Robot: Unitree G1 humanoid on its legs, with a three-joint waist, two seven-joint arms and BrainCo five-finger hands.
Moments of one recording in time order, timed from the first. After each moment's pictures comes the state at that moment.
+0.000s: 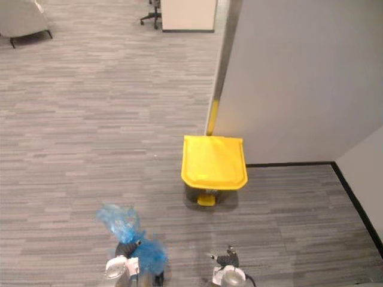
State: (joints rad) left arm 0.05 -0.03 0.08 0.88 -0.04 -0.14 0.16; right arm 0.02 0.07 -0.17 0.95 -0.03 -0.06 -0.19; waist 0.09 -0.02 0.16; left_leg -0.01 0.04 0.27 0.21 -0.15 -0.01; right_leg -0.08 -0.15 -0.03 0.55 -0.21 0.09
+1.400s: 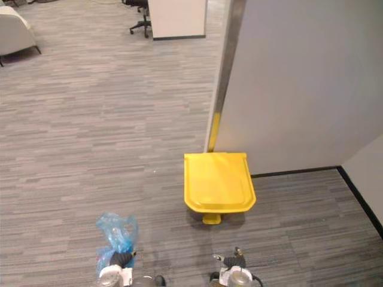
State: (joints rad) left arm 0.06 0.03 0.07 0.95 -0.02 -0.14 0.13; right arm 0.01 0.01 -0.21 0.99 -0.04 -0.06 -0.20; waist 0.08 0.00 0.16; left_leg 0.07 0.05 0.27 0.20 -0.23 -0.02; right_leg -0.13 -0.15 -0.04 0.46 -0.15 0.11
